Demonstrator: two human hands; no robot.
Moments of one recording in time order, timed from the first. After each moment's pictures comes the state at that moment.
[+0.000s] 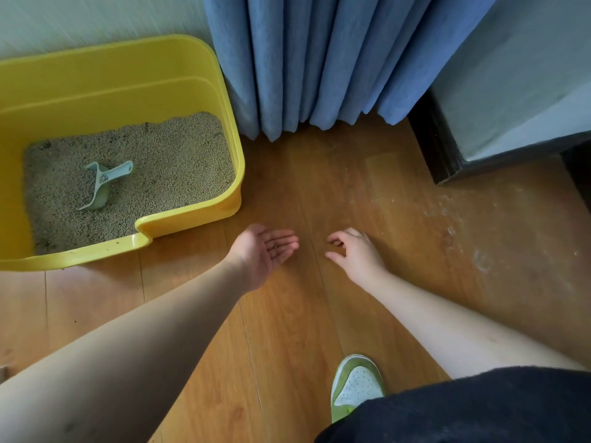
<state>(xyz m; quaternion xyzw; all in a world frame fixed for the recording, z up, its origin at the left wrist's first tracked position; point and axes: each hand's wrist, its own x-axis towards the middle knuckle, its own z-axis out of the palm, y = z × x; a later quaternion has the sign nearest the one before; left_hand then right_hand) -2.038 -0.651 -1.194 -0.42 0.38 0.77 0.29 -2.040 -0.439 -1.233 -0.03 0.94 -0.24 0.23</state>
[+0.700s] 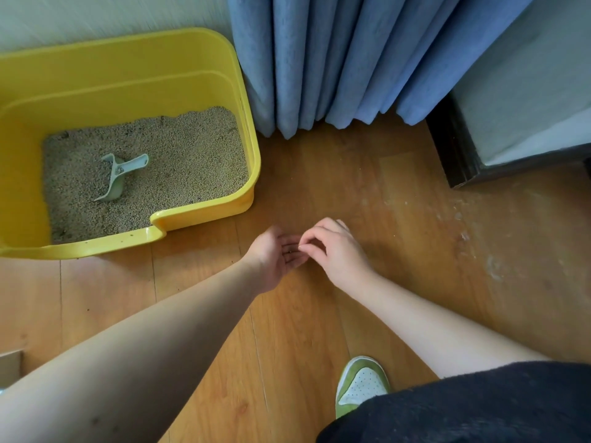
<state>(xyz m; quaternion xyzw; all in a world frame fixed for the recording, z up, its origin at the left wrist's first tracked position) -2.034 -0.648 -1.198 -0.43 0.40 0.75 0.32 -2.038 -0.497 -1.187 -0.15 0.92 -0.32 0.16</state>
